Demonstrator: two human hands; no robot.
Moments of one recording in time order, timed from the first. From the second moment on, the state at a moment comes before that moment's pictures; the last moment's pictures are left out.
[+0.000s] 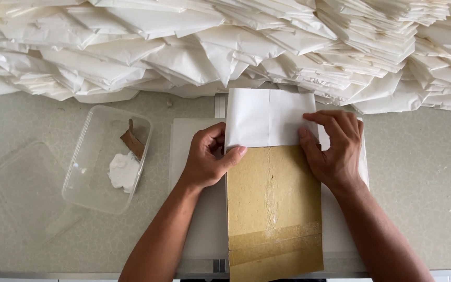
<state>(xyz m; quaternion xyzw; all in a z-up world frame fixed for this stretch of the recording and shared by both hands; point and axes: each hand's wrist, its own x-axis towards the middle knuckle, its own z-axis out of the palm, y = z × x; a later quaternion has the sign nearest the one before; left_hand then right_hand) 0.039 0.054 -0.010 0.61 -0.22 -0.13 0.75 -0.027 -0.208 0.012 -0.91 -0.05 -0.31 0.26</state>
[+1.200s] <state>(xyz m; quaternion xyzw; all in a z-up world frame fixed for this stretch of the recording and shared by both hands) 0.045 0.054 -0.005 0.81 -0.23 0.08 0.54 -0.025 -0.215 -0.009 -0.87 -0.10 -0.31 0.38</state>
